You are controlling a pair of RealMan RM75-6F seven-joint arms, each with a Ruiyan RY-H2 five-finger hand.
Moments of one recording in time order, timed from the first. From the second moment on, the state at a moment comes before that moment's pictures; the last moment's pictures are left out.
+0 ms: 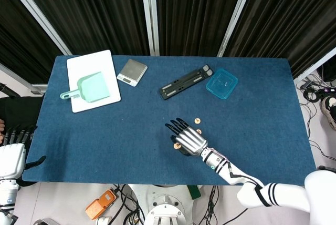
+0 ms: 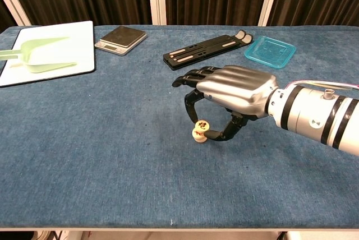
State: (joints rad) left arm -0.02 -1.30 -0.04 -1.36 1.45 1.50 -0.06; right arm 0.74 -1.65 0.06 -1.47 -1.46 0.89 -0.36
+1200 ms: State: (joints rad) left arm -0.04 -1.31 -0.05 -1.35 1.45 1.49 -0.06; right arm 0.67 -1.58 0.06 -1.39 -1.37 0.95 -0.33
